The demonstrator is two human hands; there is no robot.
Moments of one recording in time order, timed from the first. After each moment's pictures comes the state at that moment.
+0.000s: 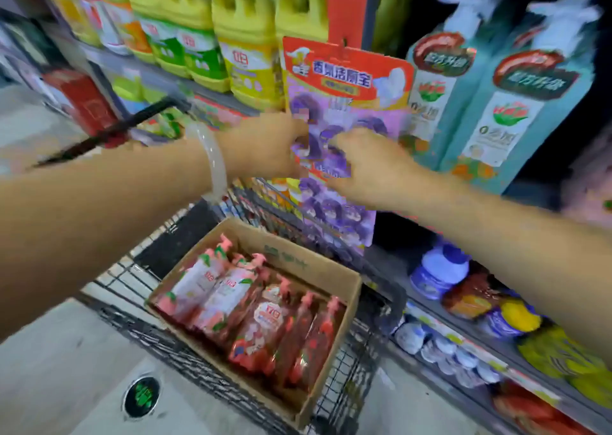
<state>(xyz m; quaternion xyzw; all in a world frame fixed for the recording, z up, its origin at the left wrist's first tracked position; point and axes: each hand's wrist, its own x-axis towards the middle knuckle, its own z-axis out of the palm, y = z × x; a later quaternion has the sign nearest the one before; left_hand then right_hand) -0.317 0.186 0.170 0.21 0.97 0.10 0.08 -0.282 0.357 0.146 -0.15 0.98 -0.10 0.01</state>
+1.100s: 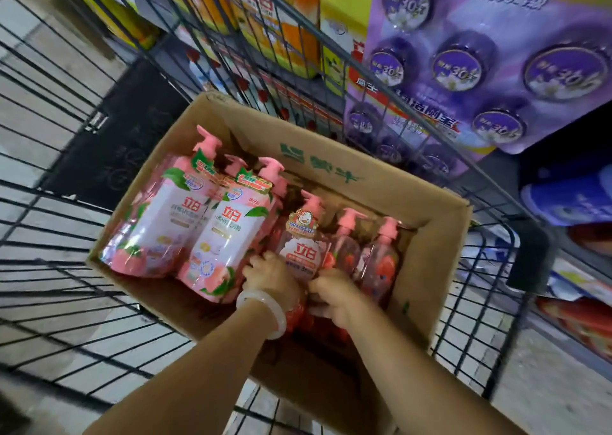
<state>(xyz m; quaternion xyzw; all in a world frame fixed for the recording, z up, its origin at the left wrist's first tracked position) -0.243 0.112 -0.310 -0.16 0.90 0.02 0.41 -0.229 0.208 -0.305 0.41 0.56 -0.56 0.45</state>
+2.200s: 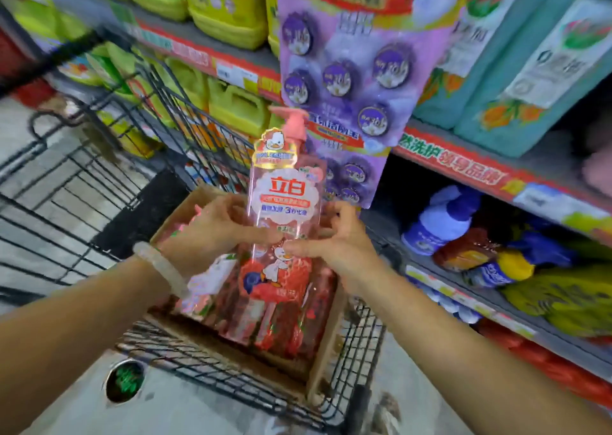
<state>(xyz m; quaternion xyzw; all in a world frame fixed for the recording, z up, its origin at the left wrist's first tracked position) -0.253 0.115 0.002 -0.06 0.75 0.60 0.27 -0.211 0.292 -0.013 0.16 0.68 -0.70 0.12</state>
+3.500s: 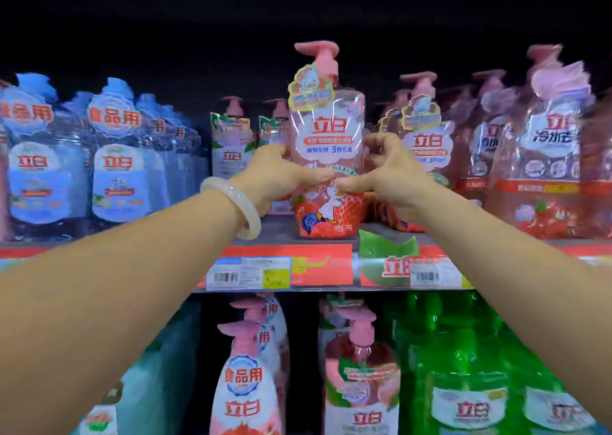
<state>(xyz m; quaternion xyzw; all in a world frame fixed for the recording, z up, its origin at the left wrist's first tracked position) -0.200 0.637 0.441 0.44 0.64 0.63 0.04 -0.102 0.771 0.434 0.05 0.76 -0.50 -0.41</state>
